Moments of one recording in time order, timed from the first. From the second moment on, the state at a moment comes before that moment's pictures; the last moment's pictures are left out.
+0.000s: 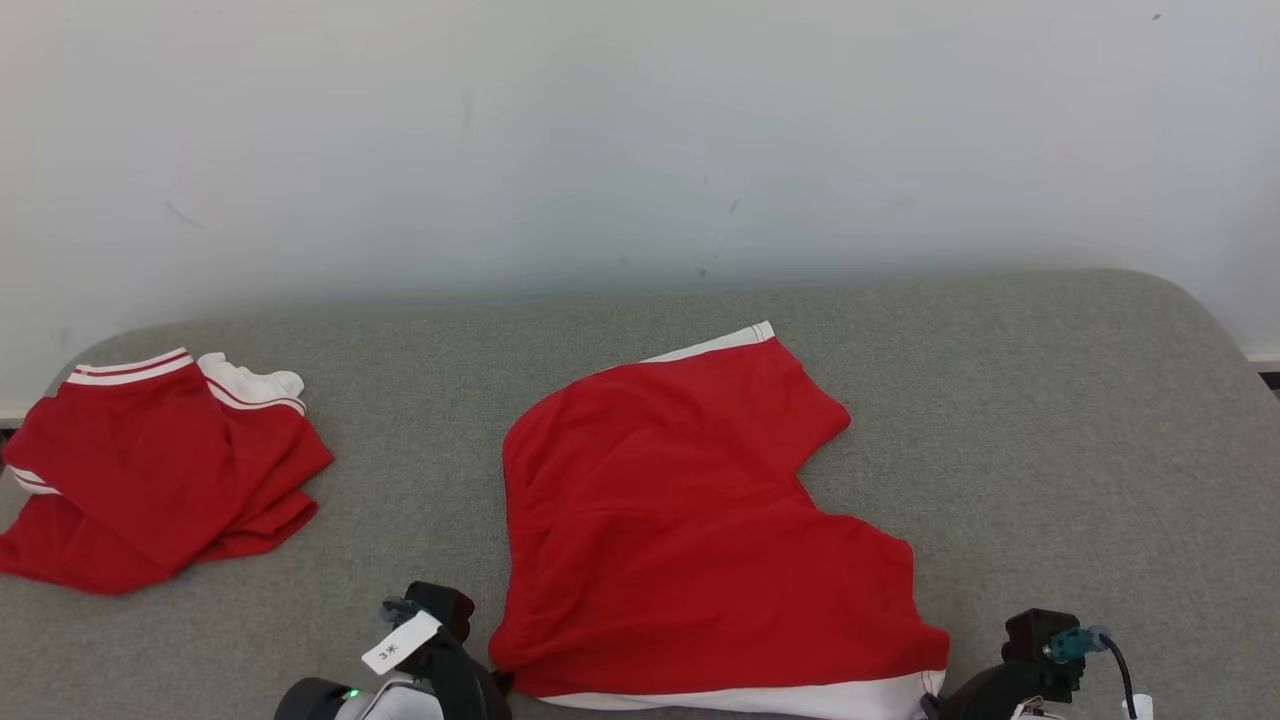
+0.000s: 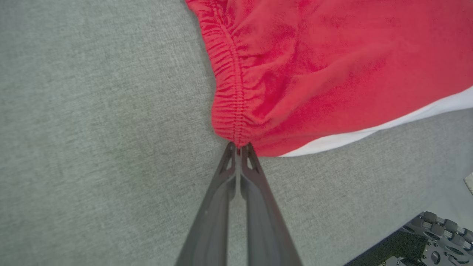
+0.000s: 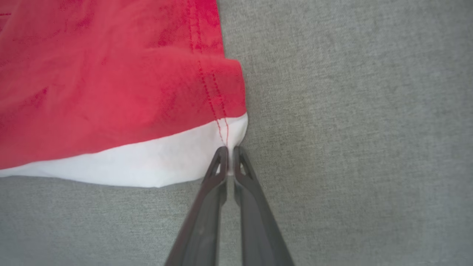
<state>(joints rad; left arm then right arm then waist) -0.40 0.14 -0.69 0.79 -0.47 -0.11 0.28 -0.07 -0.10 0.18 0.49 0.55 -0.11 0.39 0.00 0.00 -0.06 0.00</state>
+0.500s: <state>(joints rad) -0.38 0.16 -0.64 0.66 -0.52 -0.11 0.19 -0.01 -0.13 0.13 0.25 0.60 -0.07 0.32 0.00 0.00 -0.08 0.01</state>
